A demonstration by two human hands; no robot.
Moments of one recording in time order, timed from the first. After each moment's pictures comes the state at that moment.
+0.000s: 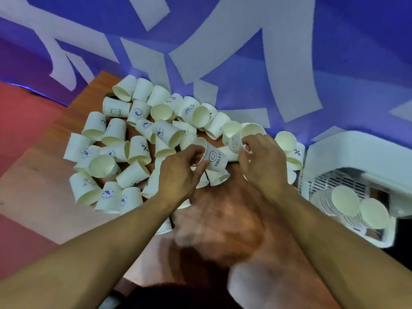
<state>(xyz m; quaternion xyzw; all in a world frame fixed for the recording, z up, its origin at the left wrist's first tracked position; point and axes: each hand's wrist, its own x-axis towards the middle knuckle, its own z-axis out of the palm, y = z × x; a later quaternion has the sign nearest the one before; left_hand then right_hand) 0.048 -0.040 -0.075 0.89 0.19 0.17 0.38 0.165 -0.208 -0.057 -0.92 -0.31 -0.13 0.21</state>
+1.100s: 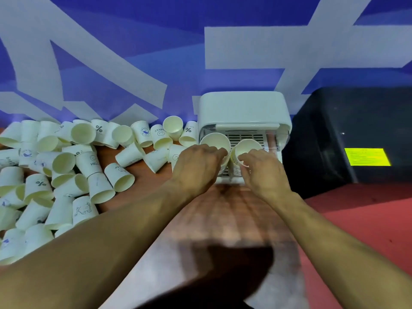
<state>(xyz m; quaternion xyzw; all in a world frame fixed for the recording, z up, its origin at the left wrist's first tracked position) 0.141 -0.359 -0.039 0.97 -0.20 0.09 0.06 0.150 -0.551 -0.074 -0.97 -0.20 -0.08 0.13</state>
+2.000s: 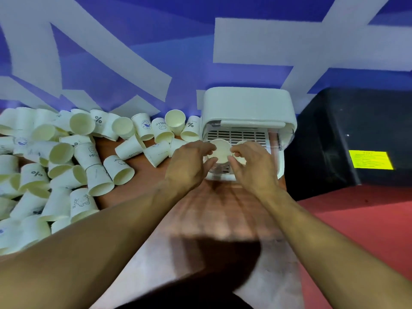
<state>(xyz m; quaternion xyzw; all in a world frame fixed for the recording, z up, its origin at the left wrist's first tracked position) 0.141 -0.331 -0.074 0.95 -0.09 0.05 0.29 0.154 -0.520 -0.083 -0.93 -0.18 -0.14 0.28</state>
